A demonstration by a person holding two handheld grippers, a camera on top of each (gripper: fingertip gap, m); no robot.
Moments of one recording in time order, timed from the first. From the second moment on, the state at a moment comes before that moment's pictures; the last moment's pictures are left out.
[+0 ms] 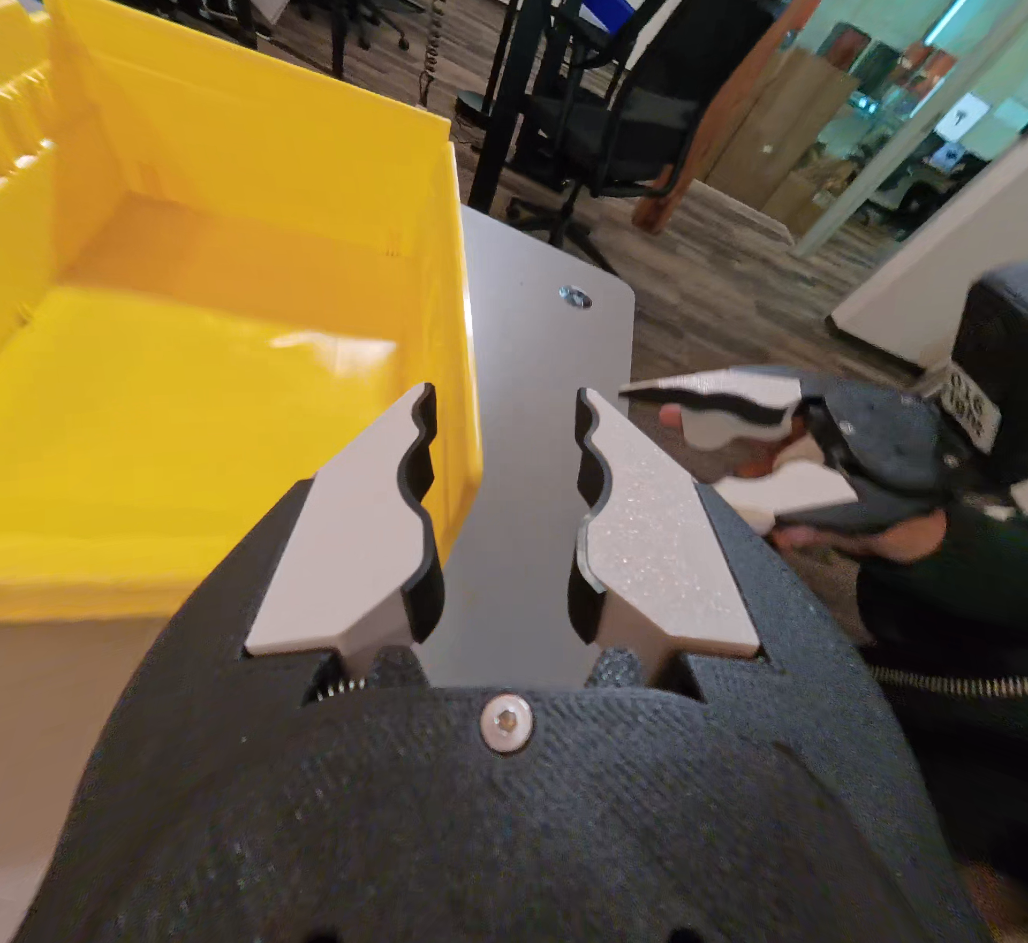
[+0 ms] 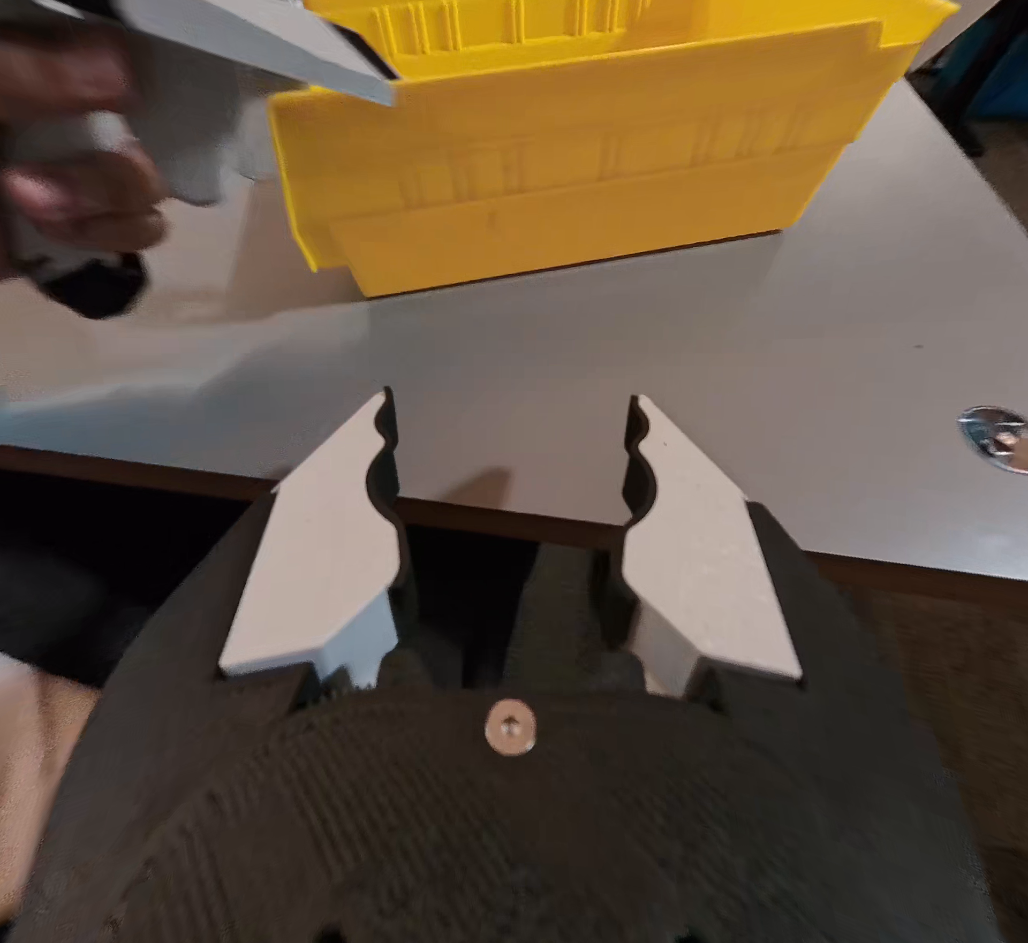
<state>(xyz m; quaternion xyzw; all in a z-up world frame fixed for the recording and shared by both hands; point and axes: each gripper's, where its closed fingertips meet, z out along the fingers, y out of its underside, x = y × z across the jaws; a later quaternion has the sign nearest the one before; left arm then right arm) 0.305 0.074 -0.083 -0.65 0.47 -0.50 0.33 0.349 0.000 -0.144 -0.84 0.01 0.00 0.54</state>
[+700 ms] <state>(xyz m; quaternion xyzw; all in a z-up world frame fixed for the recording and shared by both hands) -0.002 0.161 -0.093 -0.70 0.31 -0.31 0.56 0.301 0.121 -0.113 -0.79 0.04 -0.09 0.60</state>
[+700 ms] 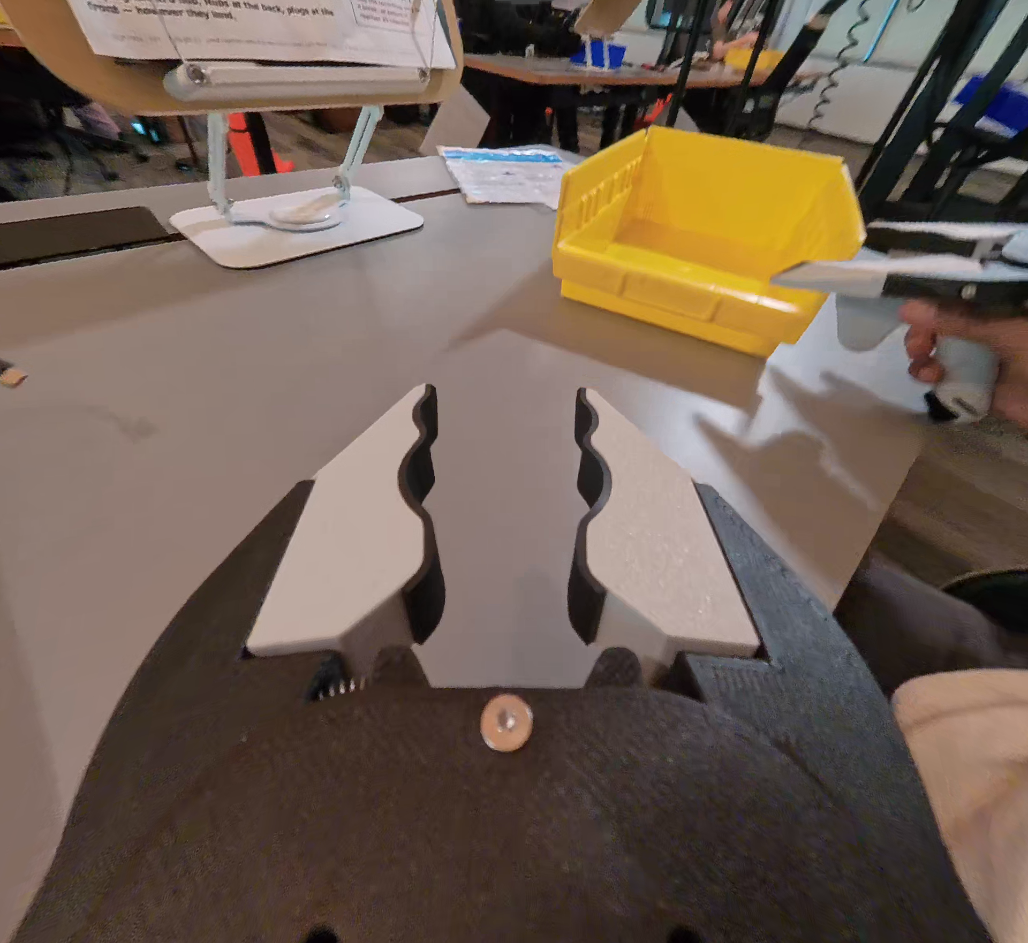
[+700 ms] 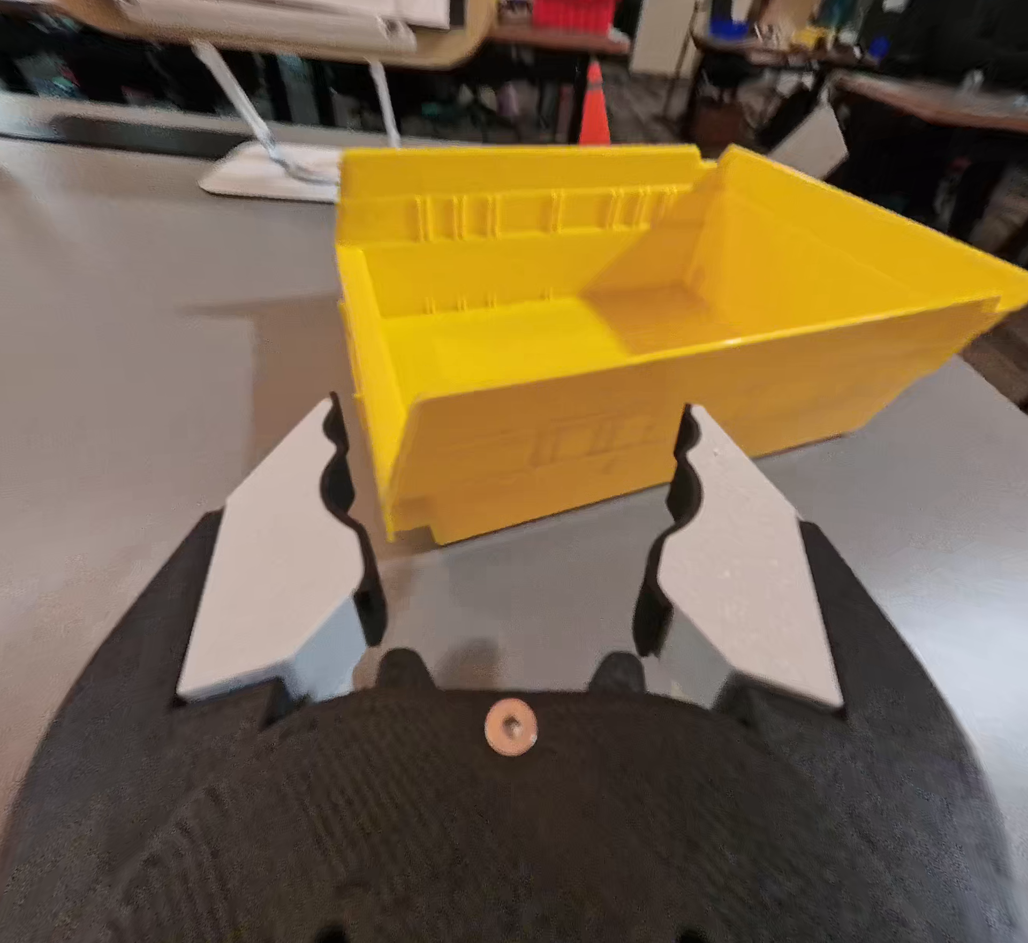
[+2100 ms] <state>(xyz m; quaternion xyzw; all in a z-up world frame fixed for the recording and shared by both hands) -0.015 0.138 -0.107 -0.73 0.27 -0.41 0.48 -0.096 0.300 -0.044 -0.66 -0.44 0.17 0.59</state>
